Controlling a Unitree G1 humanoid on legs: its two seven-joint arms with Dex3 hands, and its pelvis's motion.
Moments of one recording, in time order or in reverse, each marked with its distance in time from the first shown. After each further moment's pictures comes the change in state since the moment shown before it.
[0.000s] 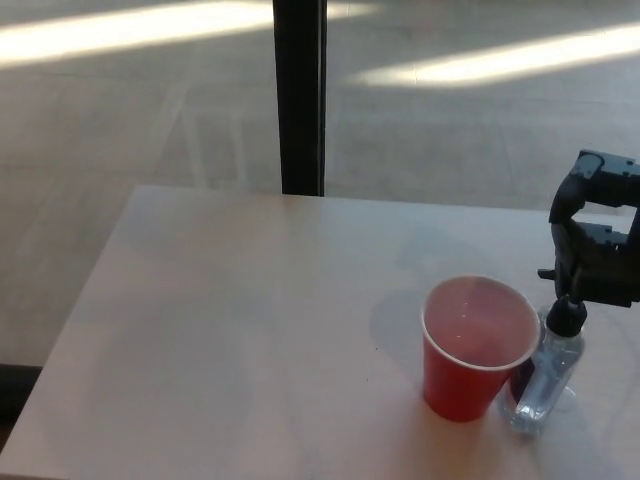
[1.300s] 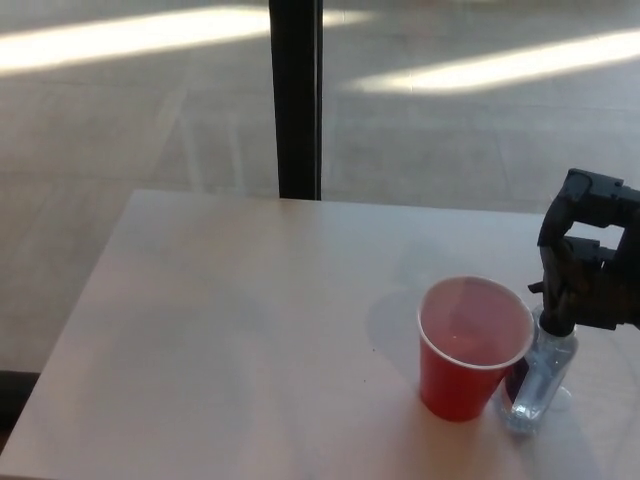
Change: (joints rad) left_arm -0.017 0.000 0.008 -0.027 -0.016 -0.001 0.003; right_arm 0.091 0.029 0.055 0.050 -0.056 -0.195 0.025
